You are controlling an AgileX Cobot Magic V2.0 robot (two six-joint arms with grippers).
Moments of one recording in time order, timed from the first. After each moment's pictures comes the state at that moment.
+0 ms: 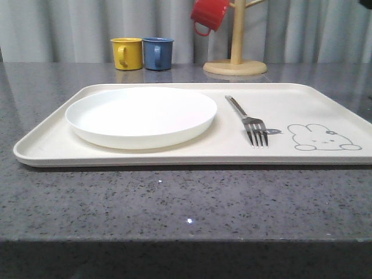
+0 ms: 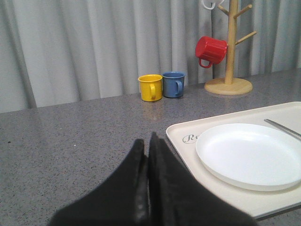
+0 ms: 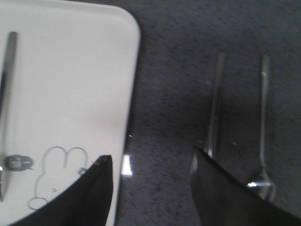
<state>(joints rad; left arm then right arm) -0.19 -0.01 -0.44 -0.11 0.53 0.16 0.09 1.49 -1.54 -0.04 1.25 0.09</state>
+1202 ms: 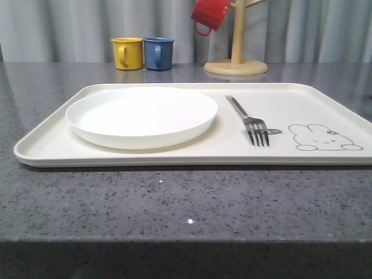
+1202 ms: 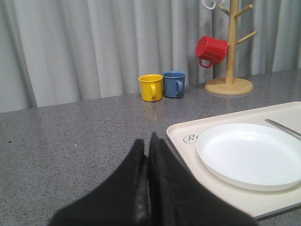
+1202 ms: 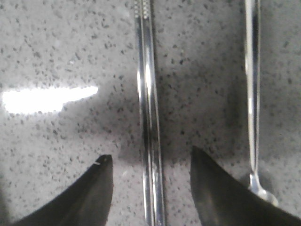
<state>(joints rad) -0.19 -0.01 -0.44 -0.11 0.53 0.16 -0.09 1.74 -1.42 0.00 1.20 0.02</state>
